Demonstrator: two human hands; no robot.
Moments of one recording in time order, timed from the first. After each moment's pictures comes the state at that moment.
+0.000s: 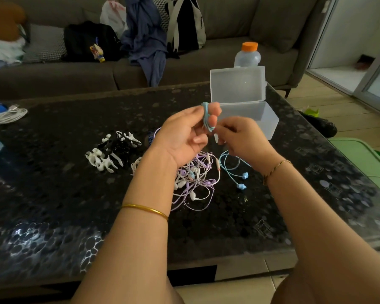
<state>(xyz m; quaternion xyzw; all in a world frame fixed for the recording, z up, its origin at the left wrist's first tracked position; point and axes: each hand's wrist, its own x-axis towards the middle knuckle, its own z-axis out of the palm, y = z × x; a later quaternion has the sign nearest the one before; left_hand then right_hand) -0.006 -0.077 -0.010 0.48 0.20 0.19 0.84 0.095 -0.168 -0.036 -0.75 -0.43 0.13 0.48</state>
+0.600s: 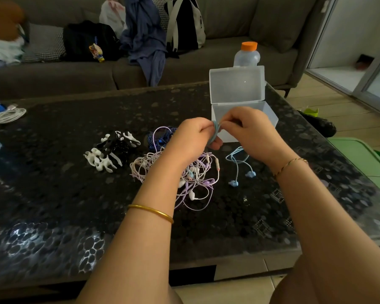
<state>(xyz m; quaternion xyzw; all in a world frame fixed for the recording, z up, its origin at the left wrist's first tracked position) -0.001 -0.079 -0.024 0.85 0.23 0.16 0.45 0.105 -0.177 -0.023 -0.79 -0.48 0.00 0.38</state>
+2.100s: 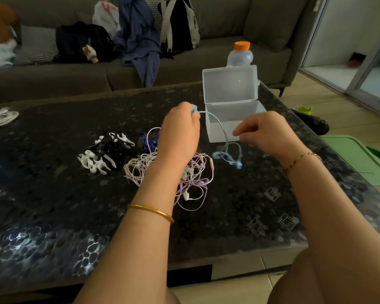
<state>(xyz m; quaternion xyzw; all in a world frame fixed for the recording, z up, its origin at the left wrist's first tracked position) 0.012 -0.079 -0.024 0.87 0.30 0.32 0.22 0.132 -0.205 -0.027 -0.86 -0.37 0.06 0.34</state>
